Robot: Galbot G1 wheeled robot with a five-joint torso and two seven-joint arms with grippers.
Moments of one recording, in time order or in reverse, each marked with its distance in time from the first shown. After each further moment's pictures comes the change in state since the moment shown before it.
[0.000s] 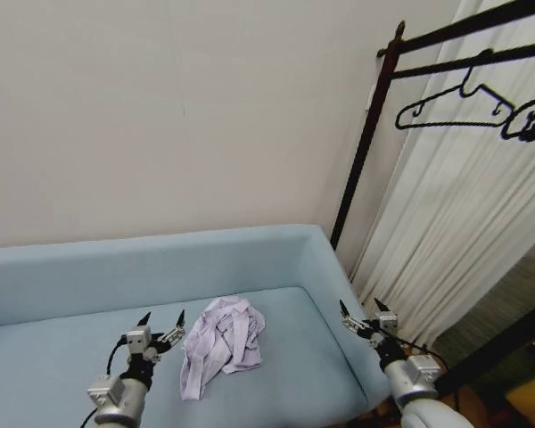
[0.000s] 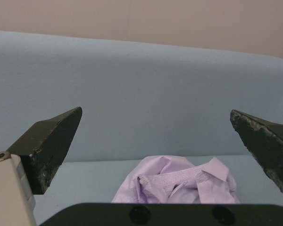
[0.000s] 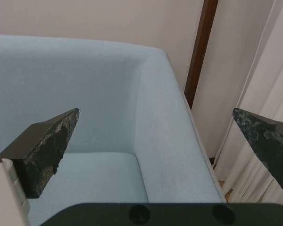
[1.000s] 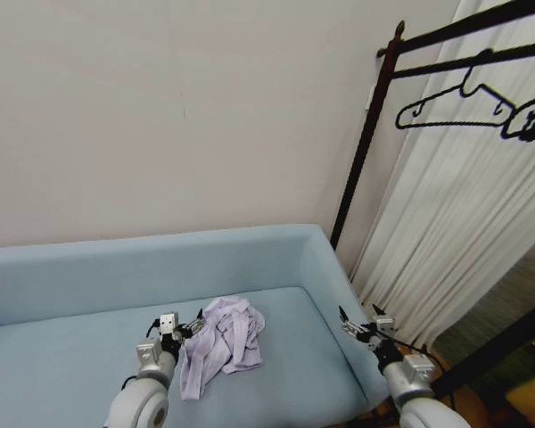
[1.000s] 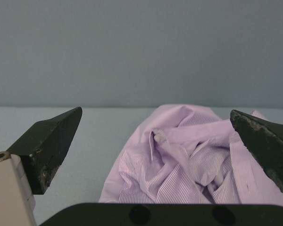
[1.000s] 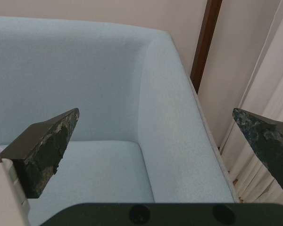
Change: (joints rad) left arm -0.314 0.118 0.164 0.241 -0.183 0.277 -0.233; right arm 0.045 -0.056 -0.036 -0.073 0.048 -0.010 0.023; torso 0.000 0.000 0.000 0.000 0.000
